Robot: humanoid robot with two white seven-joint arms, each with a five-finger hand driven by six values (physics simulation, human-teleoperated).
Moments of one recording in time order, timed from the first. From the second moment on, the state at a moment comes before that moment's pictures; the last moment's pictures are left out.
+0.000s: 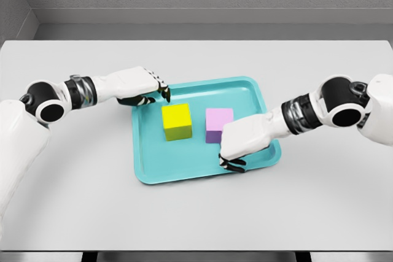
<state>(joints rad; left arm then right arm) -0.60 0.41 -0.43 -1.27 -0.66 -0.61 -0.61 -1.12 -0.76 1.40 -1.63 0.17 -0.61 0.61</state>
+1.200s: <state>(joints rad) -0.66 0.37 -0.52 -1.14 -0.71 -0.60 -0.59 -1.13 -0.64 1.45 -1.42 0.16 -0.61 0.61</state>
